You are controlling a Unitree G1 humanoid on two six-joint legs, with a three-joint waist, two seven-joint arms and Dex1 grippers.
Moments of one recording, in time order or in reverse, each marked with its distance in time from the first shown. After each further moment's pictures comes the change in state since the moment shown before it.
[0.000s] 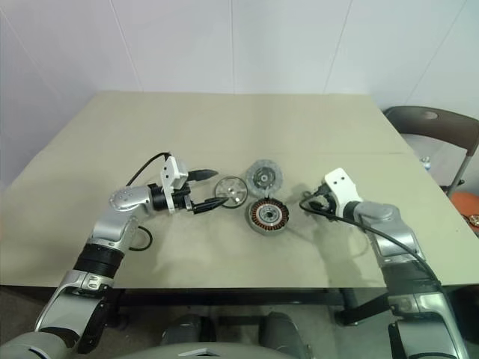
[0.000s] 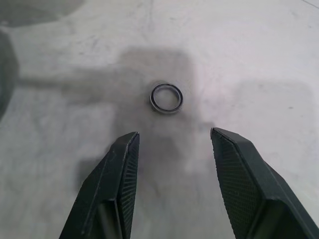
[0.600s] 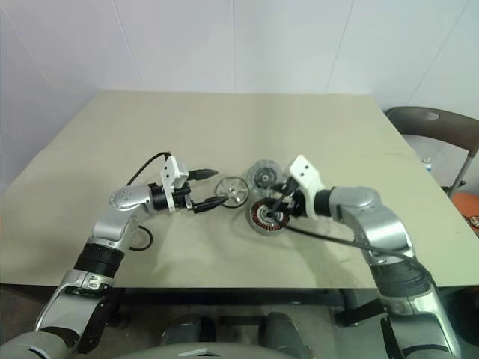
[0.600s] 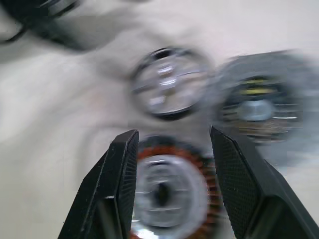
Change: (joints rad) left arm 0.000 -0.001 -0.002 0.001 0.004 0.001 0.014; right arm -0.056 -0.012 0.027 -0.346 0.166 0.126 0.258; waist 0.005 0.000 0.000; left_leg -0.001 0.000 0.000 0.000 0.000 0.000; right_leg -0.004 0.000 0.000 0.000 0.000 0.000
